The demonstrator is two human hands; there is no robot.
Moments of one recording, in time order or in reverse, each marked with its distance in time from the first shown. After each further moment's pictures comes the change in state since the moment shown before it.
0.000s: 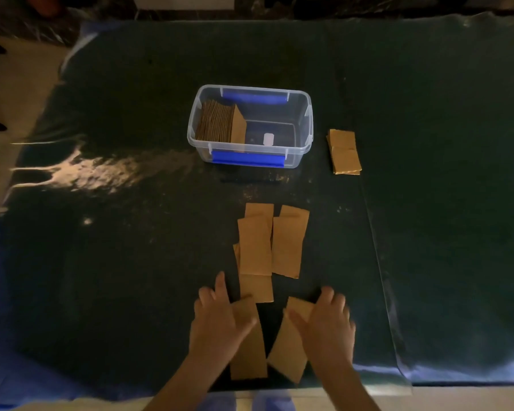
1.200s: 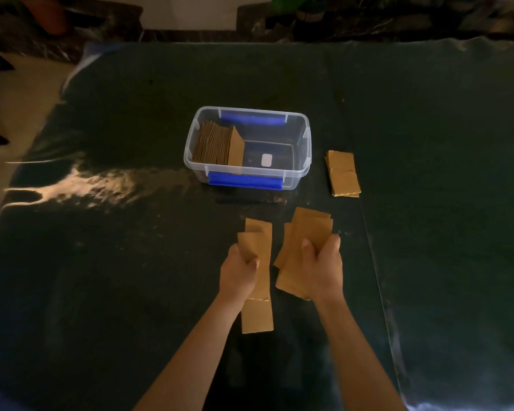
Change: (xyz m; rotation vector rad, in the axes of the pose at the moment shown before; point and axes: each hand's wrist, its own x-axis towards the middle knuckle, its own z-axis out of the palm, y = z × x) left_hand 0.091 0.080 -0.022 -0.606 -0.006 -0.008; right_hand 0.092 -0.064 -0.064 0.798 0.151 -0.090
